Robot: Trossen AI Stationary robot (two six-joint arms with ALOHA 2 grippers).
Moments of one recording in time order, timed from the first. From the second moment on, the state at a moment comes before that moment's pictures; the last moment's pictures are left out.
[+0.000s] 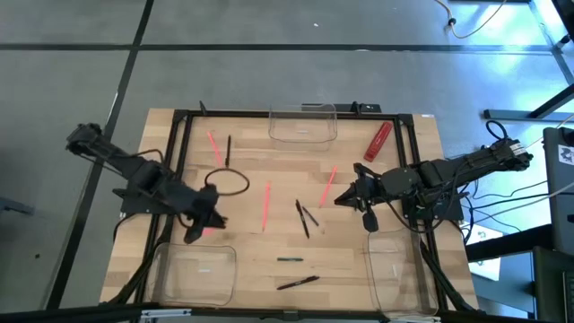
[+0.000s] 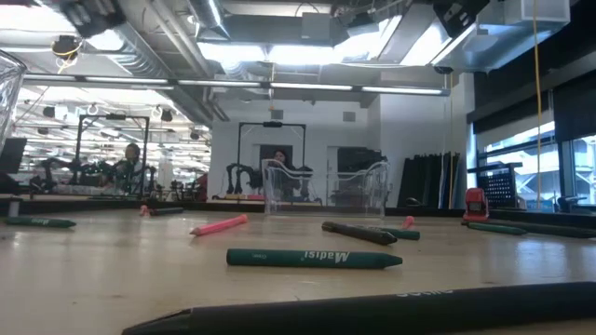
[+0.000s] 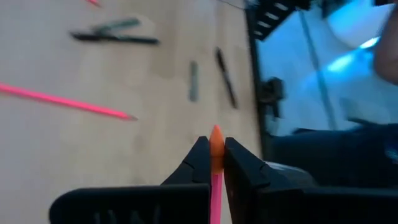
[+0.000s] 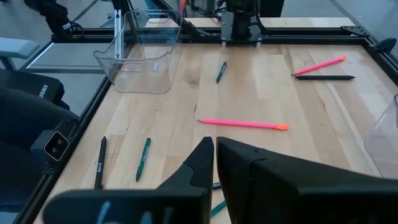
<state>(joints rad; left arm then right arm) -0.51 0.88 0.84 -0.61 -0.07 -0.73 0.31 0.99 0.82 -0.28 0.16 0.15</state>
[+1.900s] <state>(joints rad) -0.83 1.52 0.84 -0.55 -0.12 -0.98 0.31 0.99 0.82 -0.28 -0.02 0.10</state>
